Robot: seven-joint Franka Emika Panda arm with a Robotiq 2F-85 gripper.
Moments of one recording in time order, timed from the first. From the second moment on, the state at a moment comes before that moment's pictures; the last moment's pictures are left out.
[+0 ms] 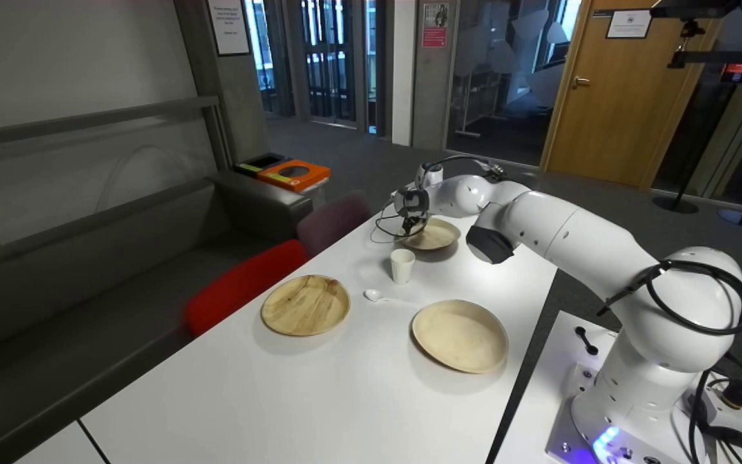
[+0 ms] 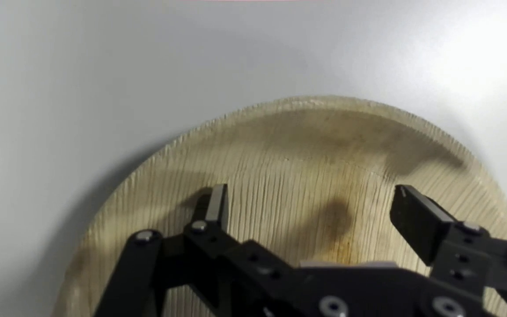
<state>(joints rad) -0.17 1.39 -0.71 -0.88 0.82 2.46 2.60</state>
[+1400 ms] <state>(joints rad) -0.21 1.37 -0.73 -0.81 0.63 2.16 2.45</state>
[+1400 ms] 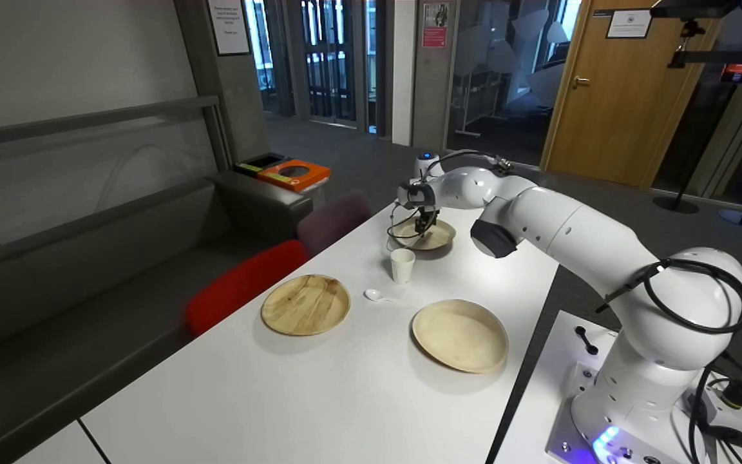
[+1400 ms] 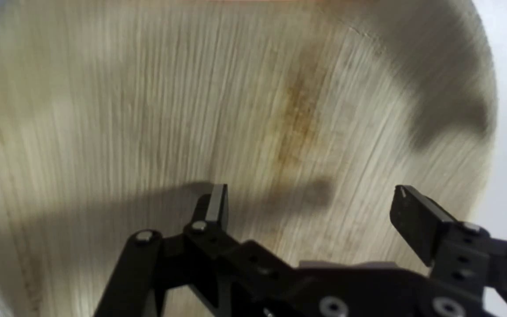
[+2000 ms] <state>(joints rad) -0.22 1.40 -0.74 -0.80 0.53 2.14 2.46</state>
